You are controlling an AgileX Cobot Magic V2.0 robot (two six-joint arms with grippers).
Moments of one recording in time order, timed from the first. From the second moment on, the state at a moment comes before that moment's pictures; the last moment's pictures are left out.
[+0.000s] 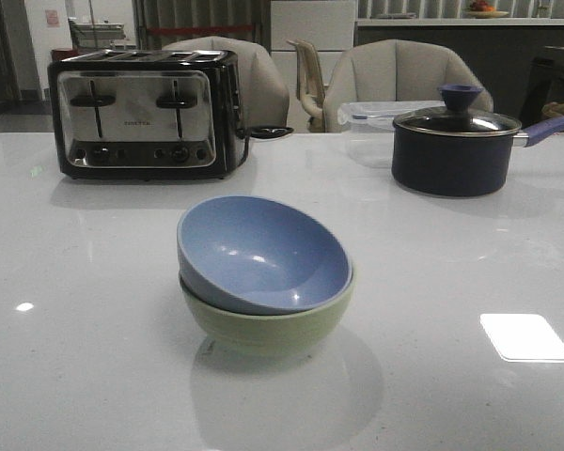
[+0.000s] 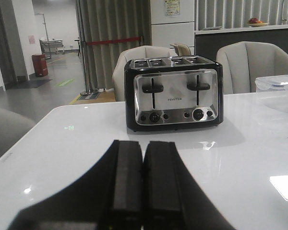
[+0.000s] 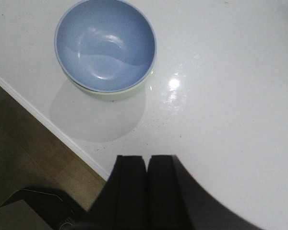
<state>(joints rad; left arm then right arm) -0.07 0.00 0.00 -0.09 0.02 0.13 0.51 0.74 -0.65 0.12 0.66 -0.16</state>
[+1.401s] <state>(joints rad) -0.07 0.00 0.00 -0.09 0.02 0.13 0.02 -0.01 0.03 0.16 0.07 -0.13</state>
